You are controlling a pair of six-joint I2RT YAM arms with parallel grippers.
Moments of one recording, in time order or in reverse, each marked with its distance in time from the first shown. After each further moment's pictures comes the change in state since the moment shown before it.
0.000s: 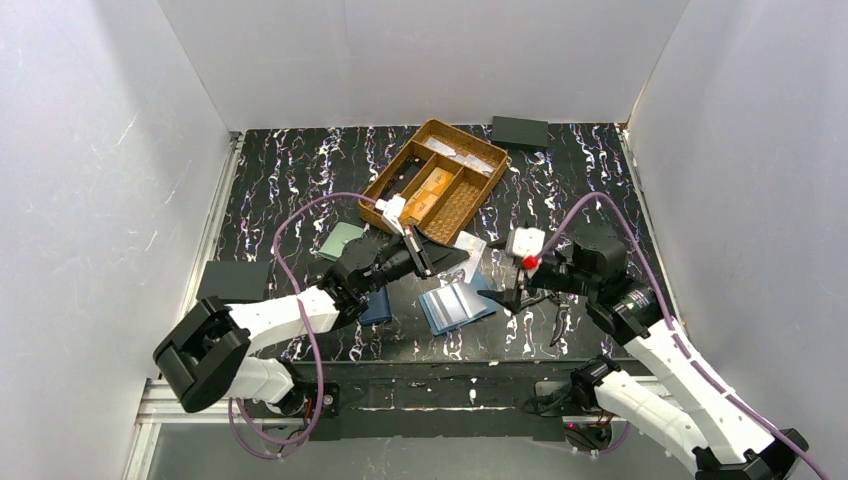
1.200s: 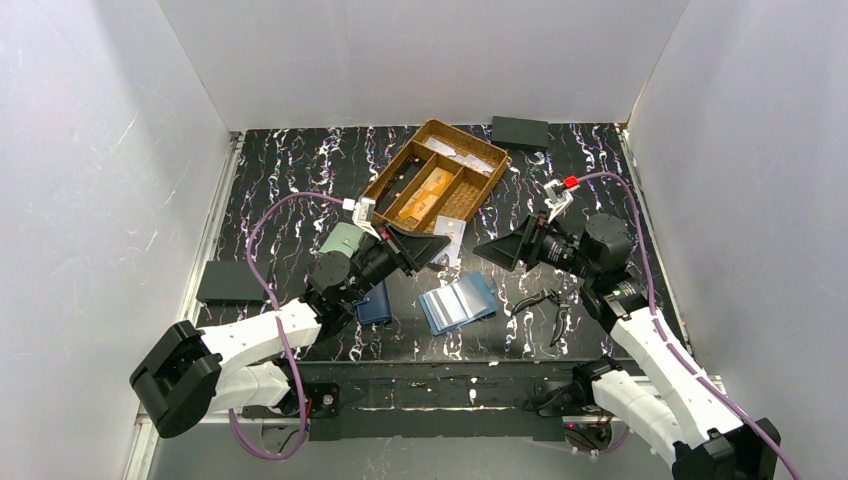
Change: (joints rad) left arm -0.005 -0.183 -0.076 0.108 -0.160 0.297; right arm -0.204 0.084 -0.114 0.425 -0.021 1.363
